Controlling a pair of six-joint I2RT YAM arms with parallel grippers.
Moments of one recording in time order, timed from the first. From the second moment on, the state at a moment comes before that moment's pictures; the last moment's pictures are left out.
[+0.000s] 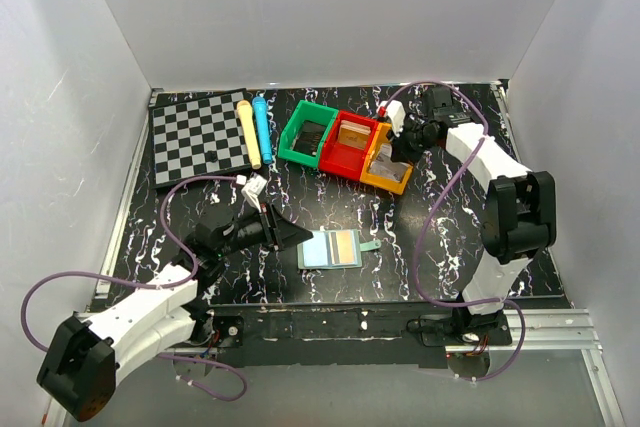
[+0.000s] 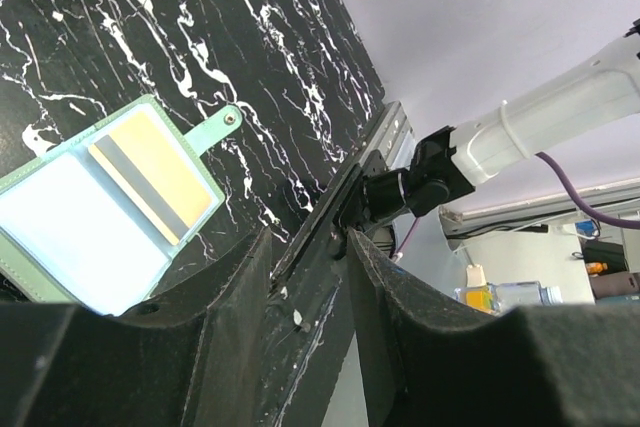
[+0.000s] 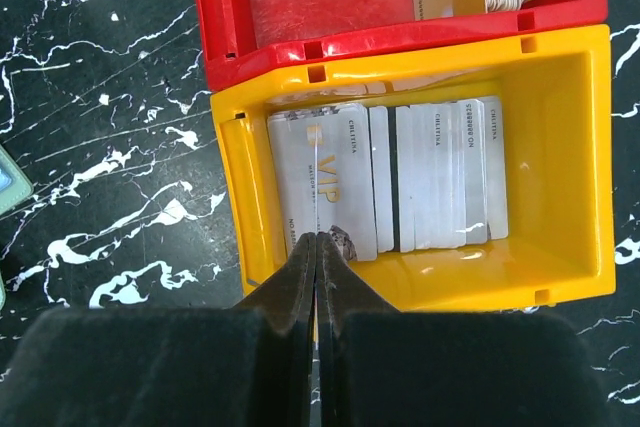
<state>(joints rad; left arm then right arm) -0.58 0.83 0.31 0.36 0.56 -0.84 0.22 1.77 1.41 -0.63 -0.54 -0.72</state>
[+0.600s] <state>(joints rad) -0.58 0.88 0.31 0.38 0.58 -0.85 0.24 1.81 1.39 -0.66 -0.55 -0.77</state>
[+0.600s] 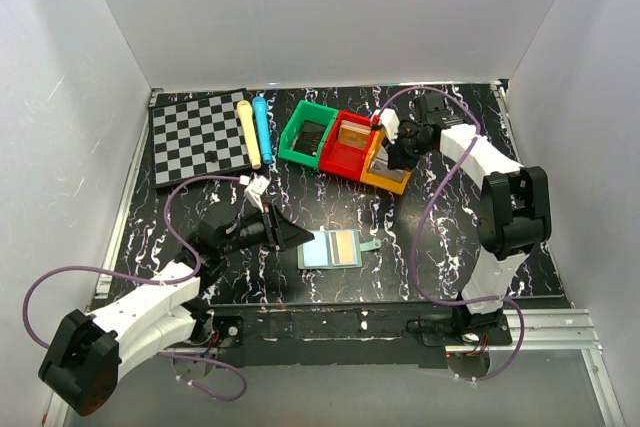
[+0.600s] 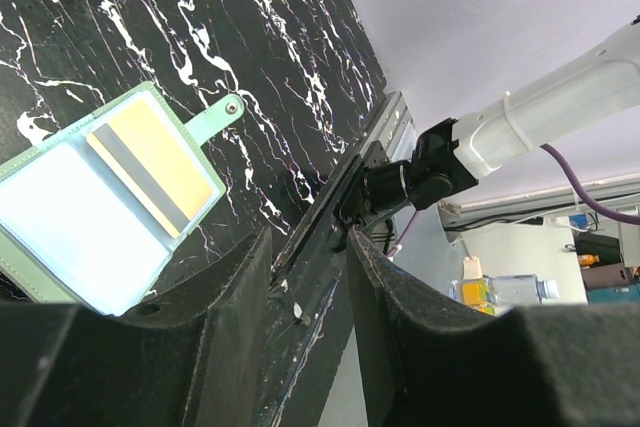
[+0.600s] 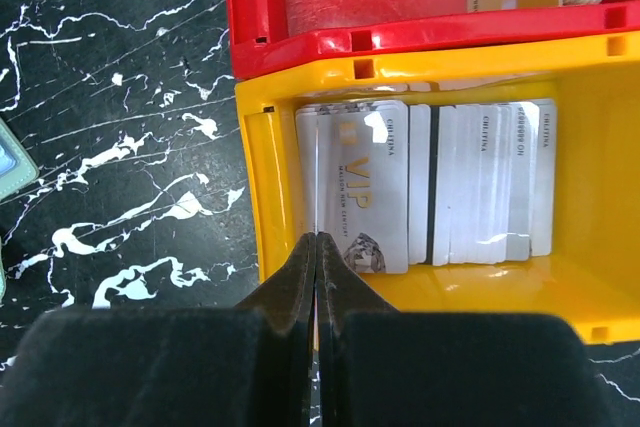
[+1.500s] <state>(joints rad) -0.58 0.89 0.30 0.38 0.58 -0.85 0.31 1.86 1.39 -0.64 -0.35 -0.78</state>
